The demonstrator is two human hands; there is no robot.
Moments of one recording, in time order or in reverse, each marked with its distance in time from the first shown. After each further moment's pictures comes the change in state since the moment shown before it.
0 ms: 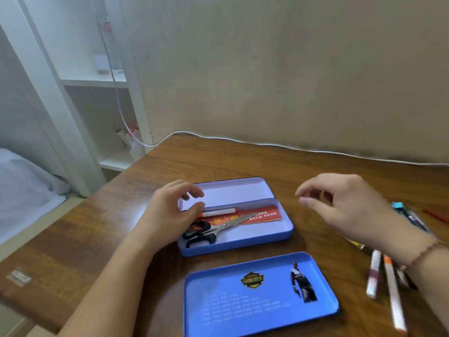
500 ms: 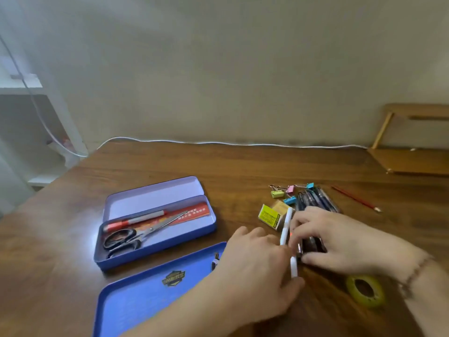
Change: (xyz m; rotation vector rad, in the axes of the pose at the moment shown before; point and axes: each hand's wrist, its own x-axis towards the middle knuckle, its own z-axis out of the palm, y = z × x) left_hand -0.051 0.207 0.128 0.336 -0.415 0.618; right_hand -0.097 0.070 -0.046 -0.071 -0.498 0.004
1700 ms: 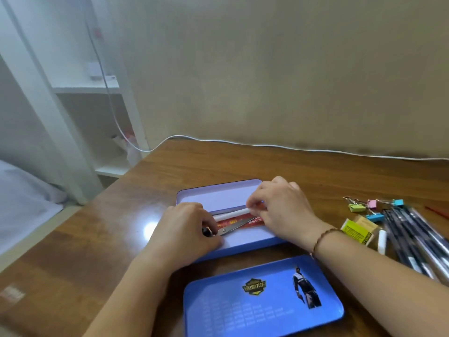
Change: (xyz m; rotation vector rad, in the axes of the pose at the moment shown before) left_hand -0.103 -0.183 -0.038 -0.049 0.047 -0.636; right_hand 0.182 -0.108 0.034 -0.049 0.460 0.029
